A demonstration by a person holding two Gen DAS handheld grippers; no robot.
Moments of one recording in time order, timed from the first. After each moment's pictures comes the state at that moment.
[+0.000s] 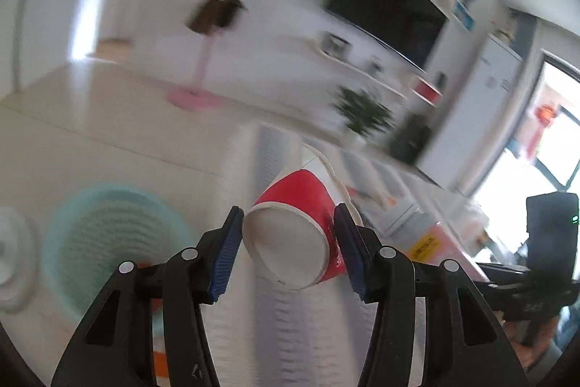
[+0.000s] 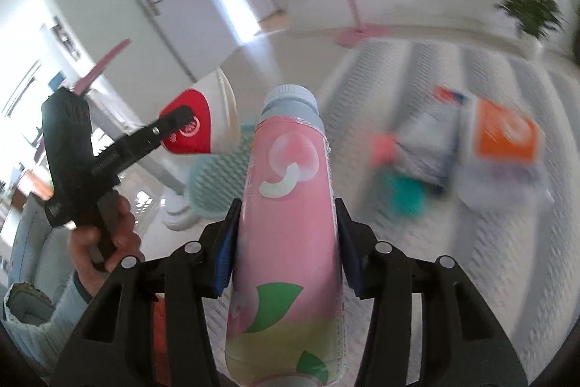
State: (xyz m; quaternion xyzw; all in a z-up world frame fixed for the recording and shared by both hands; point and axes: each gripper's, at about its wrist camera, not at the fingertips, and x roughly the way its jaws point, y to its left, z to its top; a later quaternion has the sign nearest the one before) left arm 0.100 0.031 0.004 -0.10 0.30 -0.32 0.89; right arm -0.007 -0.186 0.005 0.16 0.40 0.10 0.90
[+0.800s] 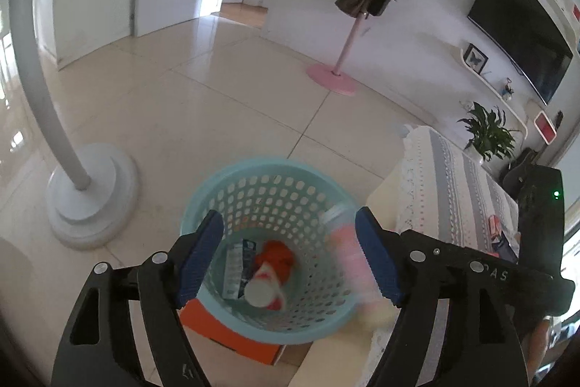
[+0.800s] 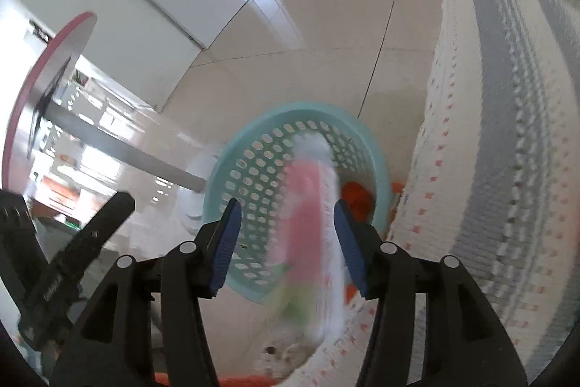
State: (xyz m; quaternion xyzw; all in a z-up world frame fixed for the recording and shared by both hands) left arm 0.181 0.159 -0.041 -0.12 0.40 -0.10 0.90; right arm 0.207 -0.056 -0.095 0.23 0.49 0.13 0.83
